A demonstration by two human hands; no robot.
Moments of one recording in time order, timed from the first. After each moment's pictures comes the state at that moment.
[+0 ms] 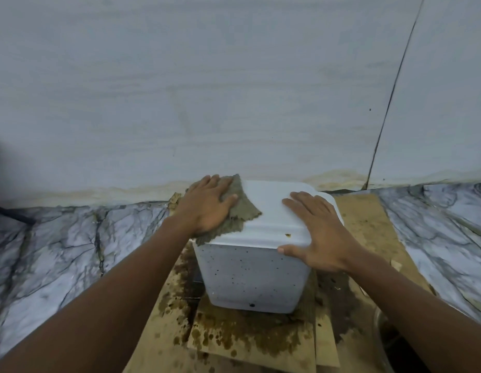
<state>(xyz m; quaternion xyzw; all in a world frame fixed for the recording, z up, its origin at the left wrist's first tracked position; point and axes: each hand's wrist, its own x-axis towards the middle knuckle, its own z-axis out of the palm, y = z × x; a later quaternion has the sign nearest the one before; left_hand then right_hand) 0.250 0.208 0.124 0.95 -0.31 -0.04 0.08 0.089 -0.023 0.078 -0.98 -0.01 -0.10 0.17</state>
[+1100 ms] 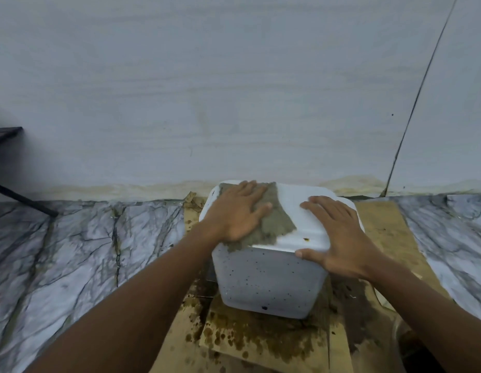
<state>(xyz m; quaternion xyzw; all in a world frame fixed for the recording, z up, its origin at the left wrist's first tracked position) 0.228 0.199 0.121 0.92 -0.38 -0.05 0.11 0.093 -0.025 0.069 -0.97 -0.02 -0.14 0.18</state>
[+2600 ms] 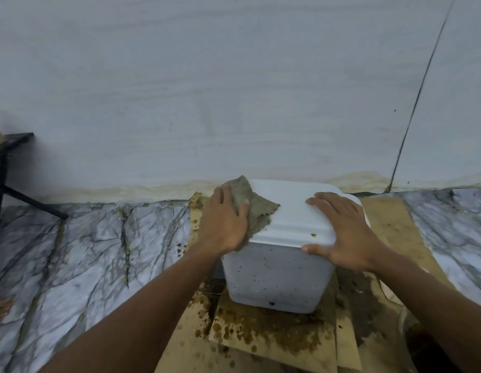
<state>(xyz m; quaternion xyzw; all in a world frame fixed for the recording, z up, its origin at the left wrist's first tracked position) 0.208 0.229 0.099 0.95 -0.20 0.01 0.23 0.091 -0.025 0.070 -0.98 0.00 -0.13 0.18</state>
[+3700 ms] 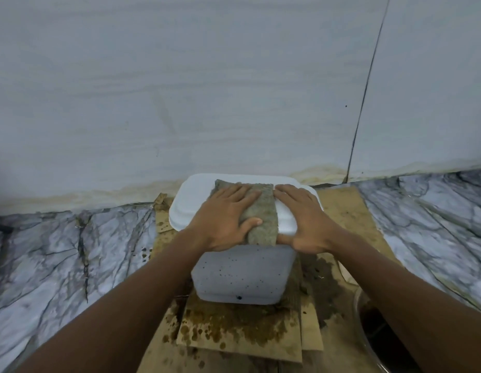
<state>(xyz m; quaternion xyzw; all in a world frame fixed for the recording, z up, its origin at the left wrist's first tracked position) 0.198 0.173 0.104 0.86 -0.50 0.05 0.07 0.087 -0.039 0.076 -0.97 -0.02 -0.11 0.21</state>
